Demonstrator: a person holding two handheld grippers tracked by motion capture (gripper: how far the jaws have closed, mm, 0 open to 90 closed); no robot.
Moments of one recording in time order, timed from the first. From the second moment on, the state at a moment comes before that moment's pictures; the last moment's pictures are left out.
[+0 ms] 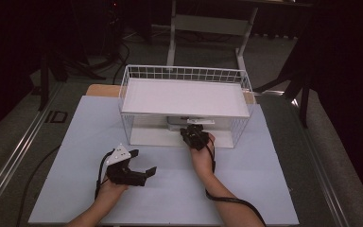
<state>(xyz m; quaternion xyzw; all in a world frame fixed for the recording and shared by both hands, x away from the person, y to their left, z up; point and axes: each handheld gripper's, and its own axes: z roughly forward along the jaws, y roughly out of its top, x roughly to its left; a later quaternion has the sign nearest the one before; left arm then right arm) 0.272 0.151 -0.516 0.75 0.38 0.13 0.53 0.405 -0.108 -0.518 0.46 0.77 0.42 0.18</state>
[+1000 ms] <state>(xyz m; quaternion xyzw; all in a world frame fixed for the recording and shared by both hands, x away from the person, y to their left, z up) 0.263 0.137 -0.508 0.75 0.33 0.12 0.56 0.350 -0.133 -0.505 0.39 0.75 0.50 0.16</state>
